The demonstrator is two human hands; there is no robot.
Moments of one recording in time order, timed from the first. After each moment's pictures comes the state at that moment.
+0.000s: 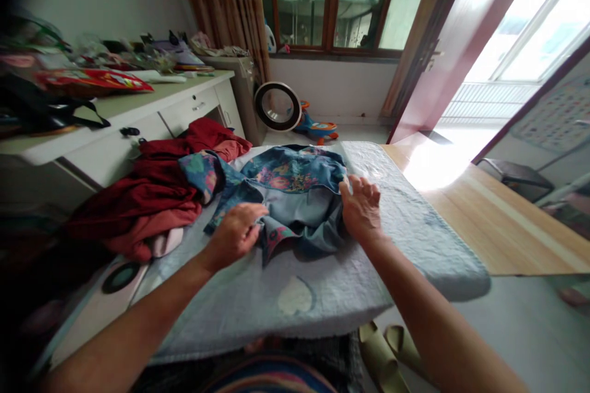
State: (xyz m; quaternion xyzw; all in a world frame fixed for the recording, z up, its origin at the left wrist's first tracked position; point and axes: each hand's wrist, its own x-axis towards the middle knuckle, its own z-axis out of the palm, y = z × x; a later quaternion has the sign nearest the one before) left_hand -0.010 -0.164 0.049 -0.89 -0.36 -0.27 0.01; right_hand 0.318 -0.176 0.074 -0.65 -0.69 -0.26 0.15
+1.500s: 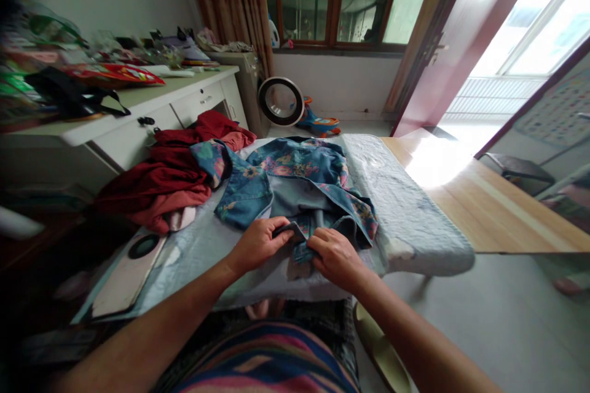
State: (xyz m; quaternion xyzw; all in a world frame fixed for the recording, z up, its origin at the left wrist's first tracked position) left_hand 0.051 -0.247 0.075 -0.82 -0.41 -0.25 -0.32; right_hand 0.269 -0.292 0.051 -0.43 -0.87 0.06 0.21
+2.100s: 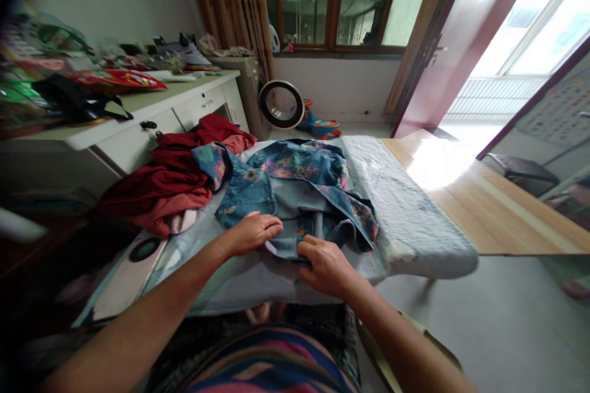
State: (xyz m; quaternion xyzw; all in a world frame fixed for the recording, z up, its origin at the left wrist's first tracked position) left_hand 0.019 -0.208 0.068 -0.88 -0.41 -0.07 -0.23; right_hand 0.248 -0.295 0.047 -0.44 -0.86 0.17 0.20
